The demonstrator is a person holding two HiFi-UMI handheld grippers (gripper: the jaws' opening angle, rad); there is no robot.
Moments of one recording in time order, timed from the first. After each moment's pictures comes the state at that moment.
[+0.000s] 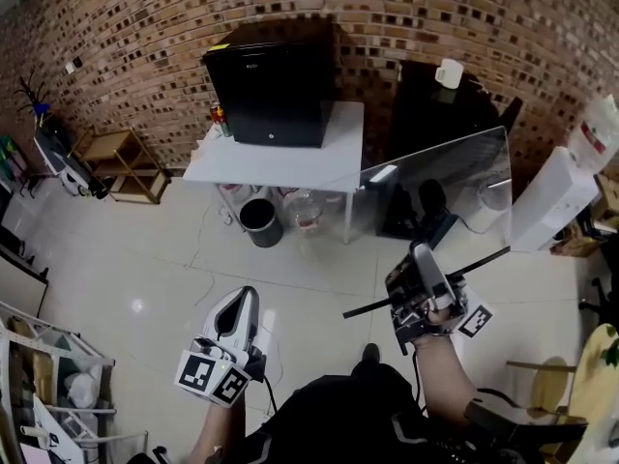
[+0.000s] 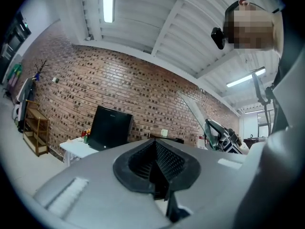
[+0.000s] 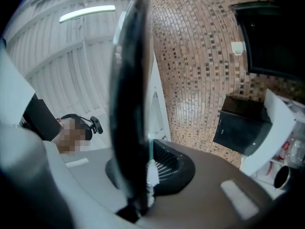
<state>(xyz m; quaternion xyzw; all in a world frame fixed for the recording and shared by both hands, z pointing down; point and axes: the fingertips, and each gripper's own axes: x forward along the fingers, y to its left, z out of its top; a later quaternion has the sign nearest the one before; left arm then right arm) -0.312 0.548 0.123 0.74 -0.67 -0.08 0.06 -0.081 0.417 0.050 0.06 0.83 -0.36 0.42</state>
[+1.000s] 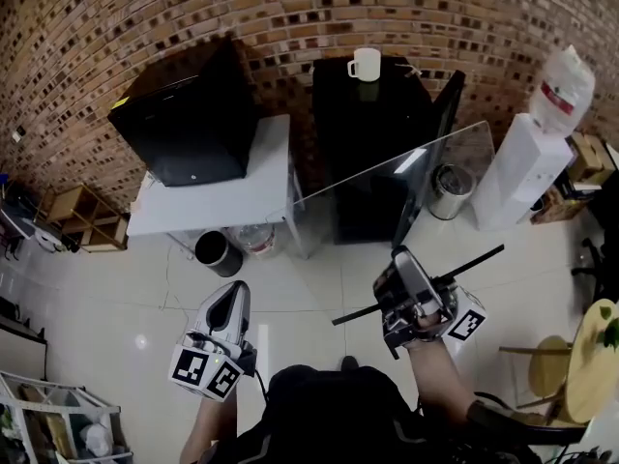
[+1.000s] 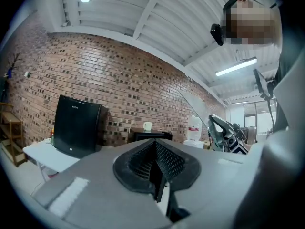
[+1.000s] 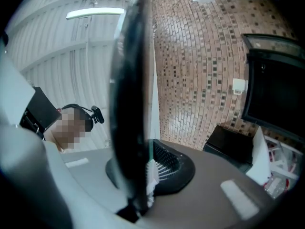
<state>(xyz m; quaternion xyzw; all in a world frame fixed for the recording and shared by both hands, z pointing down) -0.177 0.339 0.124 0.79 -0.61 -0.02 0.06 0.070 0.270 0.075 -0.02 0.84 -0.32 0.43</state>
